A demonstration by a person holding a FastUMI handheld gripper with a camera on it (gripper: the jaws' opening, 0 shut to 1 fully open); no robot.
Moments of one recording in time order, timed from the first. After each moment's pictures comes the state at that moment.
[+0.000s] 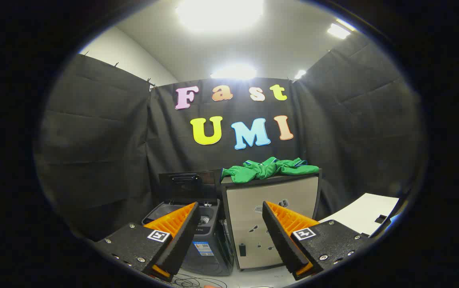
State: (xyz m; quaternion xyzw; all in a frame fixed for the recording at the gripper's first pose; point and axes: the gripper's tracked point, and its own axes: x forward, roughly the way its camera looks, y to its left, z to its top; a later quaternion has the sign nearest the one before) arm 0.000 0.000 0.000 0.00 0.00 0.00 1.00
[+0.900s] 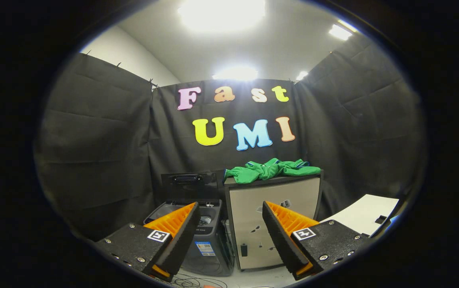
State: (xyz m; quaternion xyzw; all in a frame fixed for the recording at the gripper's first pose) arm -0.004 0.013 0.005 -0.01 -0.01 0.01 1.00
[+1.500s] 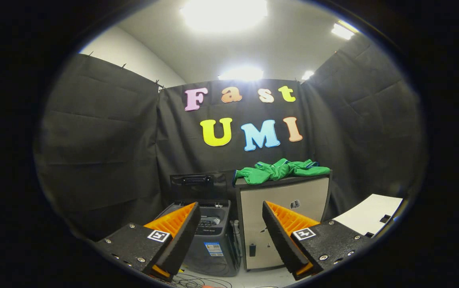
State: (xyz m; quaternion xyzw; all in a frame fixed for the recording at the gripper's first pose) arm -0.006 0.036 0.011 -0.01 -0.01 0.03 1.00
